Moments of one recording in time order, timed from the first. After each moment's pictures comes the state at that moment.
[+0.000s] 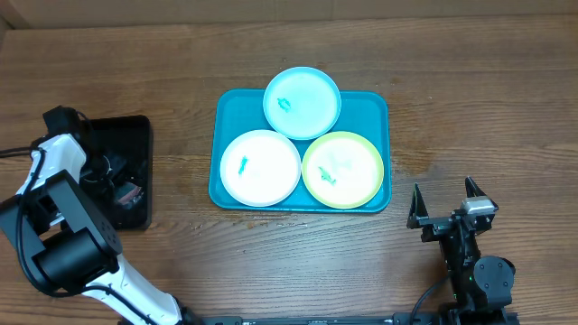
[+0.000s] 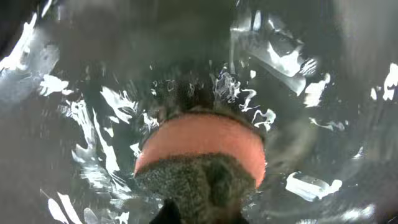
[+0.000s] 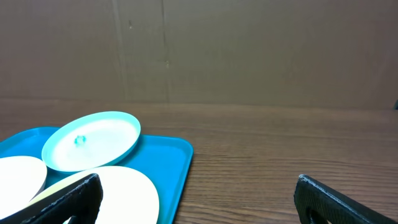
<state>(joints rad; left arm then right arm) 0.52 2.00 1.32 -0.78 -0.04 -0.41 0.09 0.01 0.02 -0.04 -0.02 0.02</state>
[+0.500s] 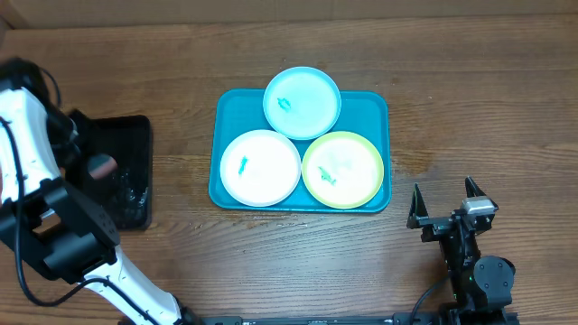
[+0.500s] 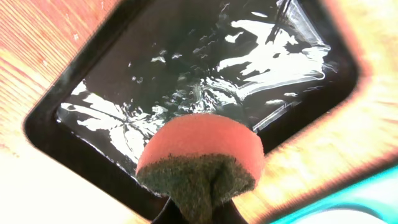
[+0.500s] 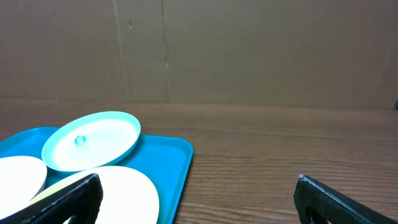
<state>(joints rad) 0.52 2.06 1.97 -1.43 0.02 -0.41 0.09 0.01 0.02 -0.04 -0.02 0.02</state>
